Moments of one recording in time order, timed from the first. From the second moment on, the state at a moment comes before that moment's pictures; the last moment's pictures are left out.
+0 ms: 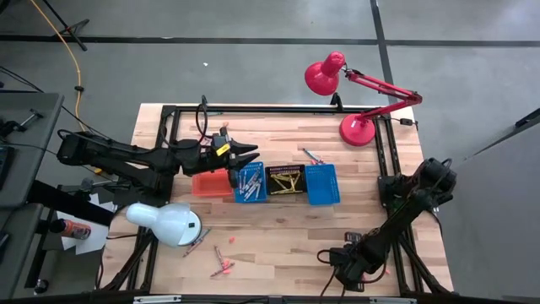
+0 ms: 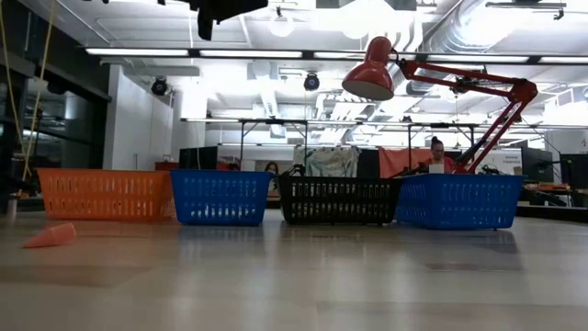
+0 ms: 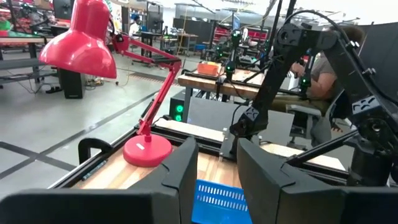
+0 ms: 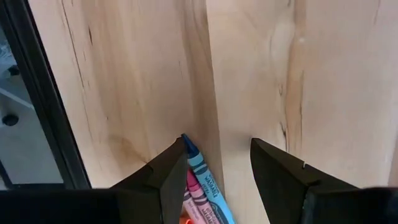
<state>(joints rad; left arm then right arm) -0.06 1.13 0.72 0.43 -0.33 -0.13 0.87 1.79 1.04 -0.64 -0.10 0.99</state>
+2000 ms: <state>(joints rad) -0.07 1.13 0.72 0.38 -0.33 -0.16 0.93 1.81 1.04 -0.74 0.04 1.10</state>
